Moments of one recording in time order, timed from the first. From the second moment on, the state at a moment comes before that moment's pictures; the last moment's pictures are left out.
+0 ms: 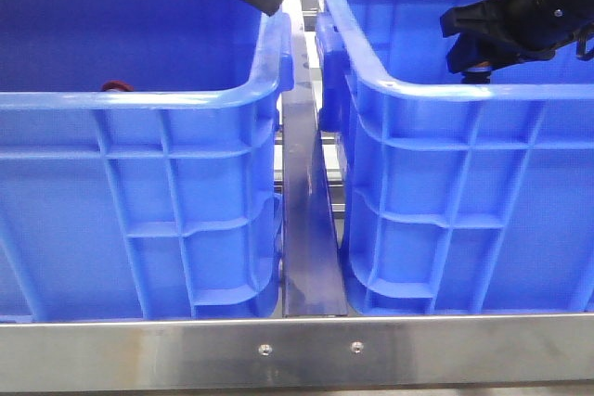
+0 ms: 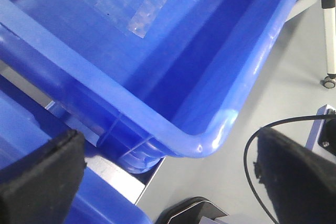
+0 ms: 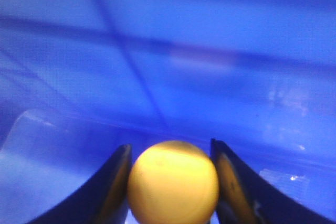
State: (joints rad) left arm -0.75 1.36 -1.13 -0.57 0.64 0.45; right arm 0.04 1.80 -1.18 1.33 0.16 -1.34
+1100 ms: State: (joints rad) left arm -0.66 1.33 -1.13 -0.57 0.64 0.37; right arm 0.04 1.37 -0.87 1.33 0.15 -1.34
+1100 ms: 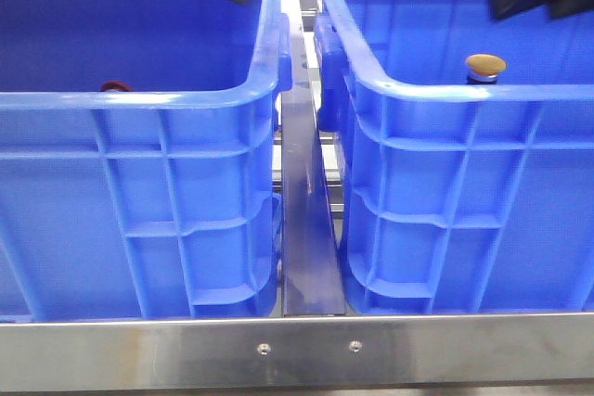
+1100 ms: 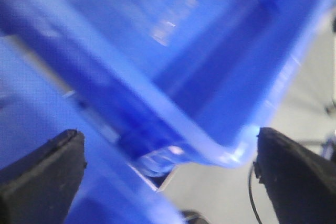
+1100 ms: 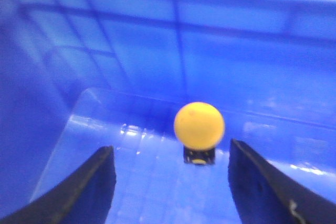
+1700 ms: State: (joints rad) left arm -0.39 1.29 -1.13 -0.03 0.81 -0.11; right arm 0.04 1.22 -0.81 1.33 0.15 -1.34
